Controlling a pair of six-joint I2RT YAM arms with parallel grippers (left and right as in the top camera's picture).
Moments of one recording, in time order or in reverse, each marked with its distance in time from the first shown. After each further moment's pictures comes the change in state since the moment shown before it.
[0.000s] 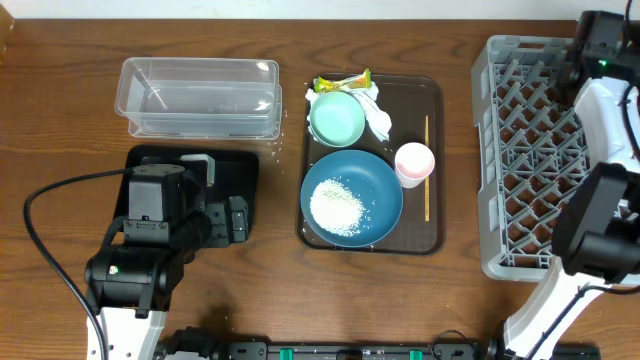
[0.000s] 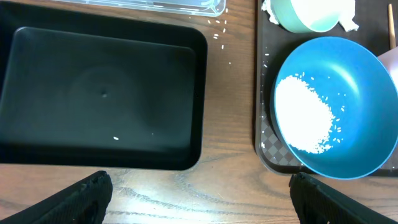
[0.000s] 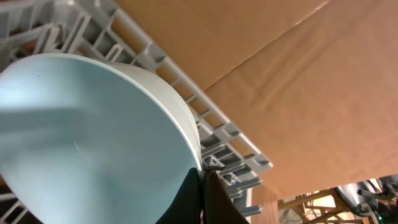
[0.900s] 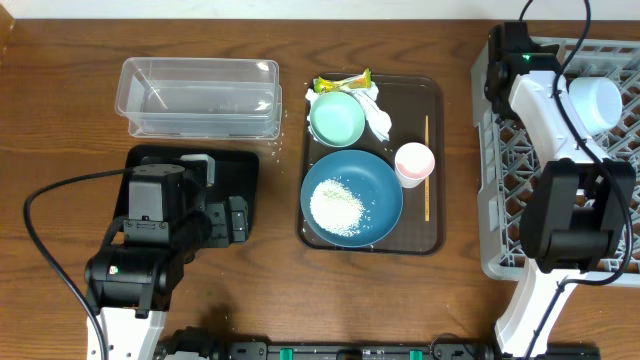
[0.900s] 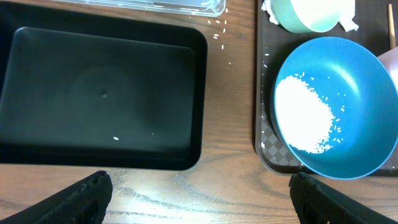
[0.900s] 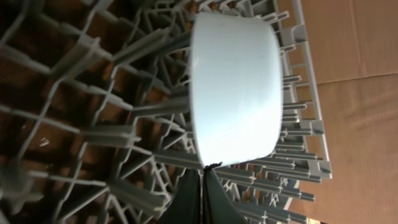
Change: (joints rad) left arm 0.000 0.000 0.000 0.000 0.000 0.000; right arm 0.247 0.013 0.000 -0.327 -0.289 0.020
